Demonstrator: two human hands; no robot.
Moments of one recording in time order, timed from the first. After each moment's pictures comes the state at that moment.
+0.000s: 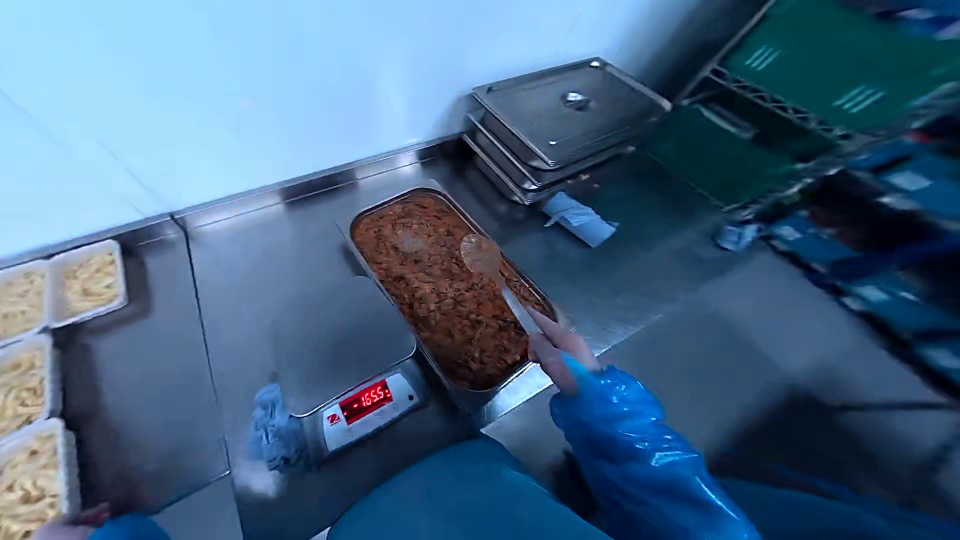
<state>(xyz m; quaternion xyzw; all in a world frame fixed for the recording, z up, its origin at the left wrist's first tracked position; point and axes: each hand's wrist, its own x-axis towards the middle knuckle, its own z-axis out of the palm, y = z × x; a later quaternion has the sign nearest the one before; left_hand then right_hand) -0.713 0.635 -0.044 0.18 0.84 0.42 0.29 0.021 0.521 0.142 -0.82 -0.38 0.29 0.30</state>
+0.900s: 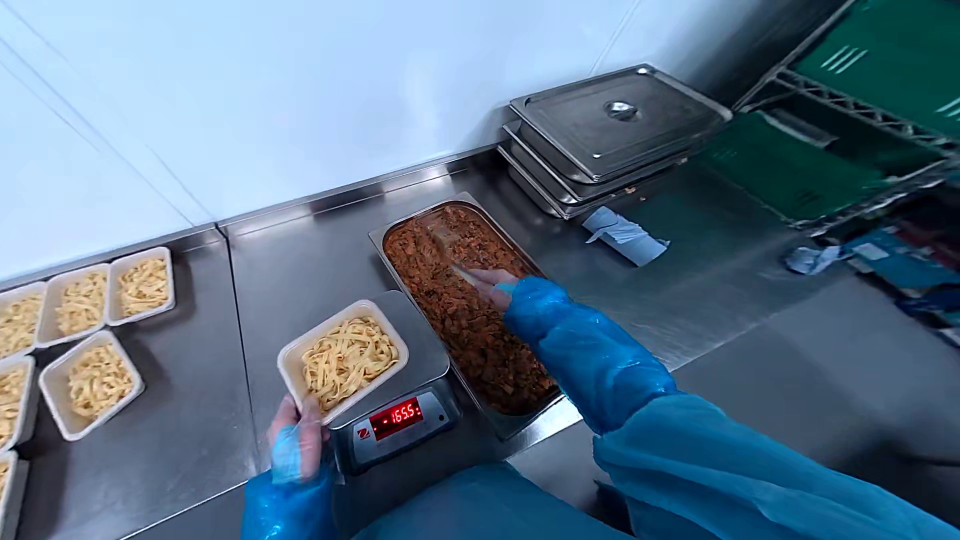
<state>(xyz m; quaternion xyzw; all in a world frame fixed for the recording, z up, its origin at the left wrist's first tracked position) -0.385 0.628 0.104 0.40 0.68 0.39 0.47 0.035 0.726 0.092 -0.73 -0.52 0.42 0.18</state>
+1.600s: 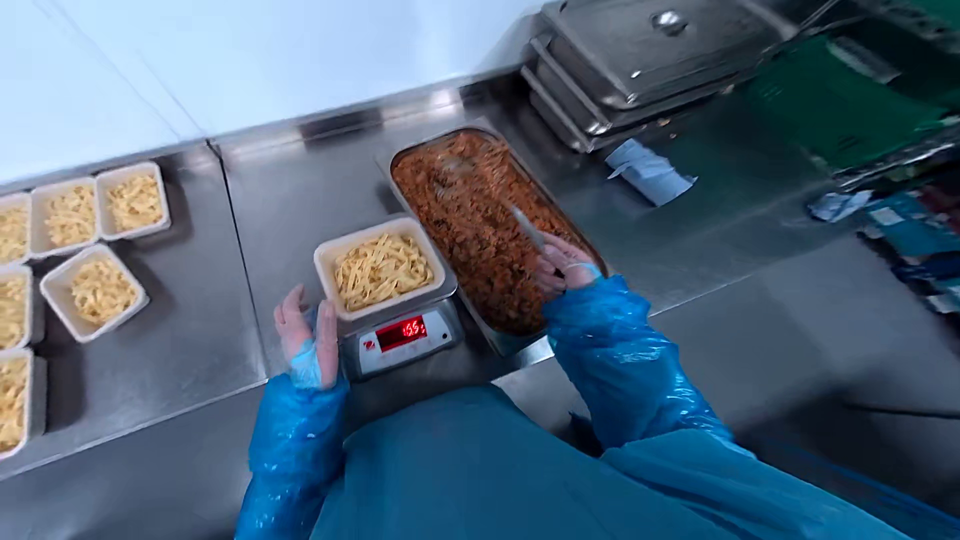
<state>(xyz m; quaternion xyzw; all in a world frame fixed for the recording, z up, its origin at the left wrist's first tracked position) -0.400 0.609 0.078 0.60 0.62 0.42 0.30 0.019 0.584 0.091 -0.60 -0.29 0.51 0.55</state>
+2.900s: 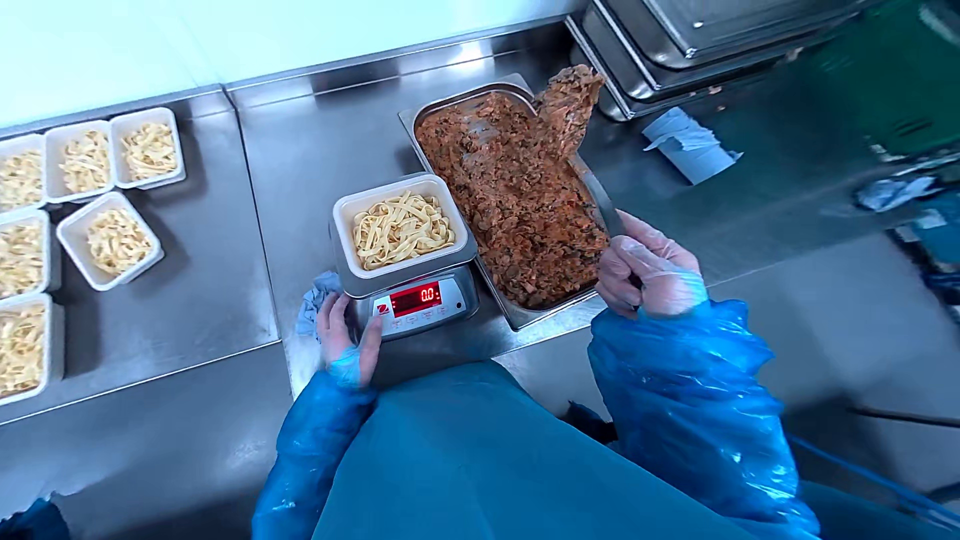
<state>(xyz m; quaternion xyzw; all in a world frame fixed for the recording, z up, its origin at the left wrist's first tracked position) -0.400 0.544 0.010 0.58 0.60 0.43 0.33 -0.037 0.516 0.171 -0.60 -0.33 0.44 0.58</state>
